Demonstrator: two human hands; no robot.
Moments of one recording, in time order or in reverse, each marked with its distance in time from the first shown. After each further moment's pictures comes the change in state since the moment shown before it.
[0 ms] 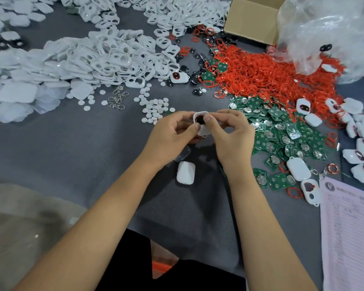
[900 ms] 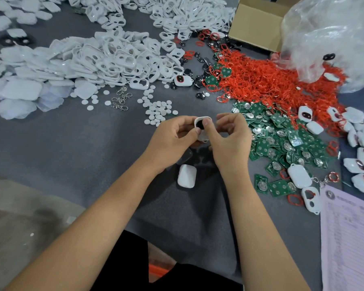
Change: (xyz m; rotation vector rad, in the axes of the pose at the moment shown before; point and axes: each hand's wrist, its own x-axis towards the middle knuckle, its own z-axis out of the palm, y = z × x) left_hand -0.001 -0.001 -0.001 0.017 0.011 0.018; right_hand -0.003 -0.005 0.007 -0.033 0.026 0.053
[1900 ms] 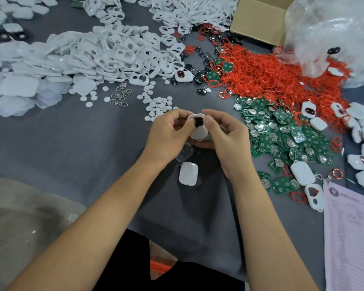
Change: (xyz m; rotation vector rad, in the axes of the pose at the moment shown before) left_hand 0.003 0.005 0.002 0.150 0.239 0.020; right_hand -0.002 -0.002 -0.001 0.371 -0.274 0.207
